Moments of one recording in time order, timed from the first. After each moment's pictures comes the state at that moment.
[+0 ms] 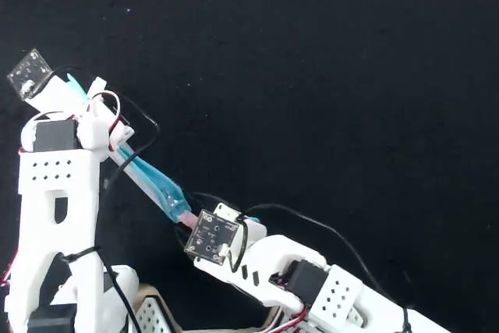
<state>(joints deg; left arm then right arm) -11.1 -31.5 29.0 71.8 37.8 -57.0 -86.0 97.3 28.2 12.8</state>
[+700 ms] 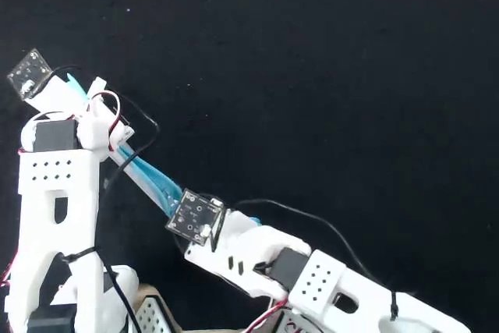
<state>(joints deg) -11.1 -31.5 29.0 71.8 37.8 -57.1 -62.4 88.1 20.9 7.7</state>
